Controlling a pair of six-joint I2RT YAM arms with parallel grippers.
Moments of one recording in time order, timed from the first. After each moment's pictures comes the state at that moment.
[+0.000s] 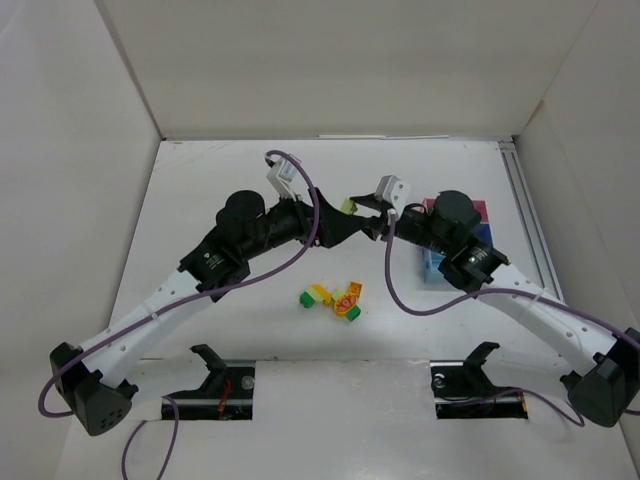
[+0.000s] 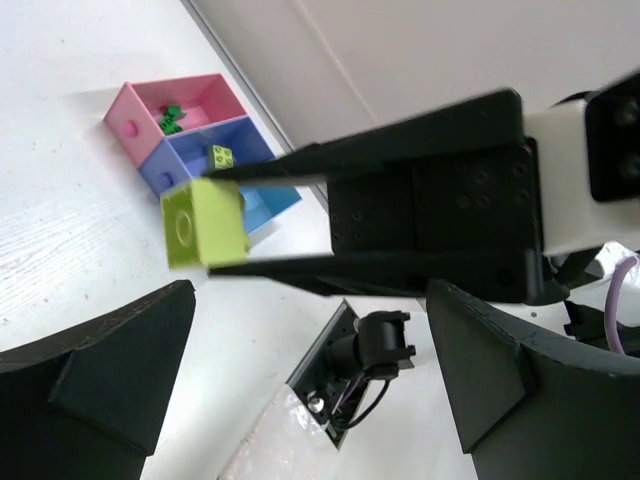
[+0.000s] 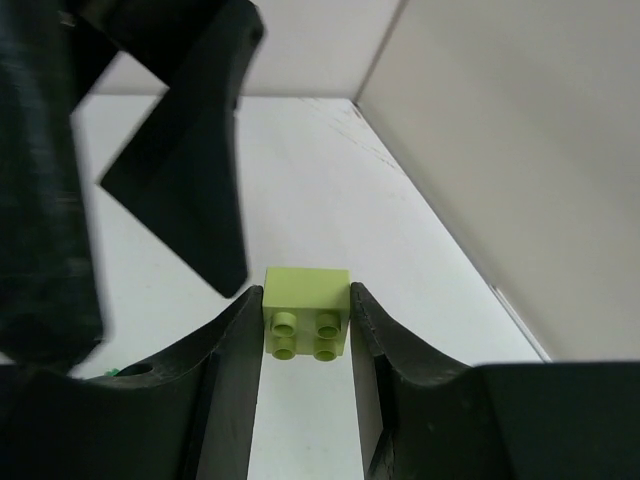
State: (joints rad) left arm -0.76 1.04 1.02 -0.05 0.27 -0.76; right arm 0.70 1.09 0.94 0.20 -0.42 -0.33
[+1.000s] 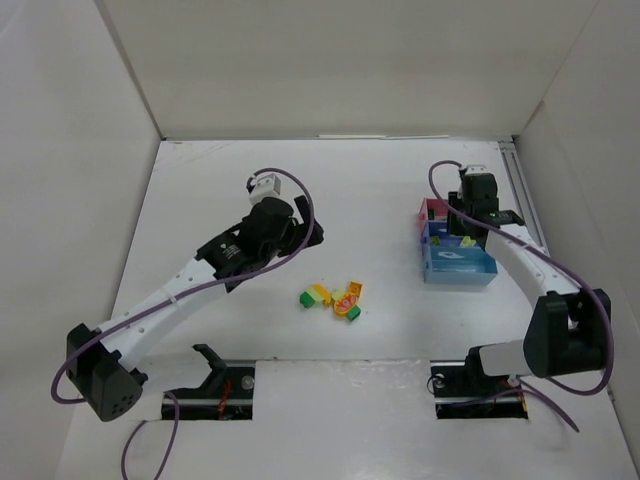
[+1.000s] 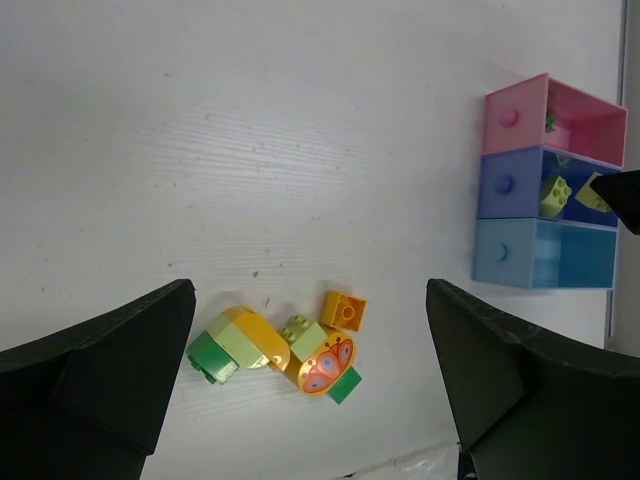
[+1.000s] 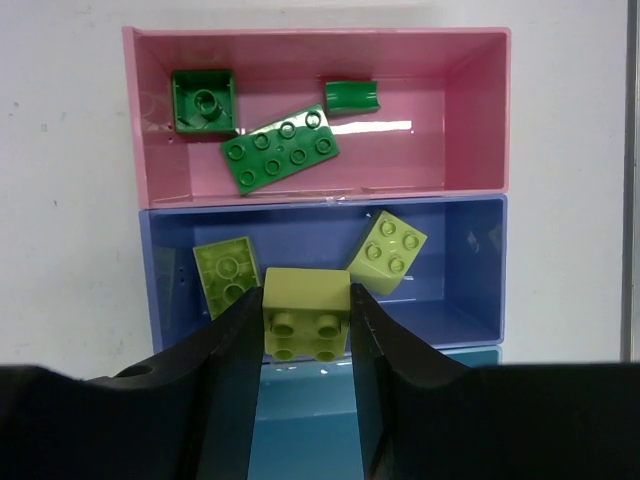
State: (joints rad) left arm -0.75 1.14 1.03 -0.52 -0.31 -0.84; right arm 0.11 1.36 0.97 -0.41 0.22 0.09
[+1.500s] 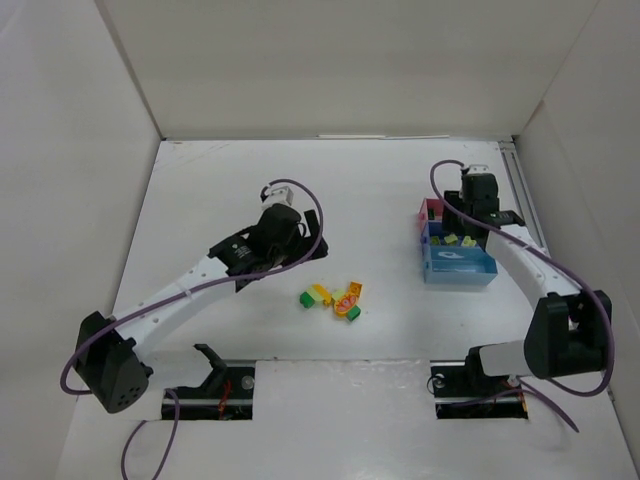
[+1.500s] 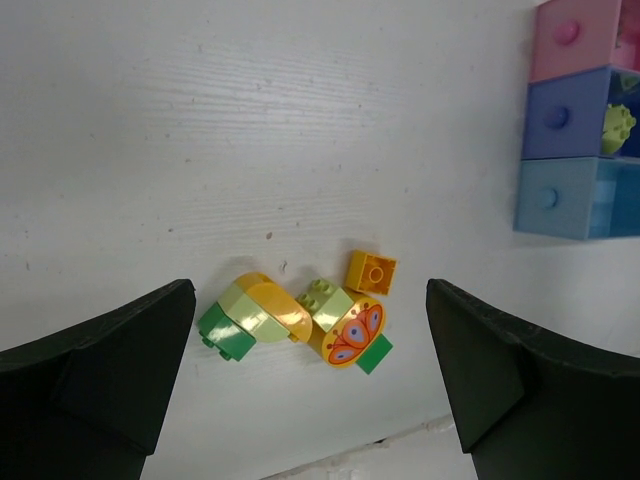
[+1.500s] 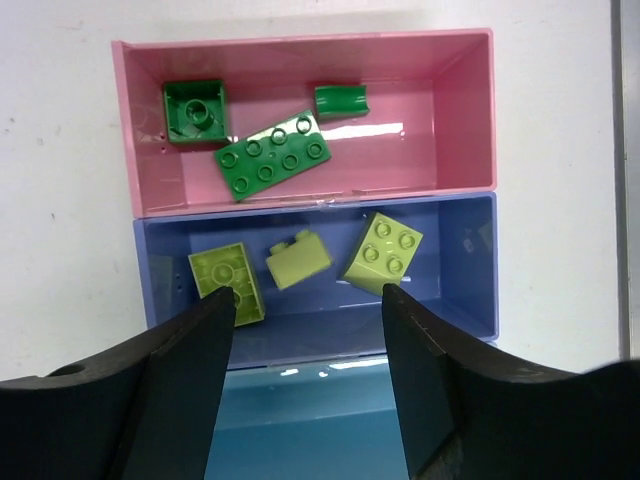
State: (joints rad) left arm -0.75 1.19 0.97 -0.51 -0.21 -0.81; right arm 0.11 1.37 0.97 -0.41 0.25 0.11
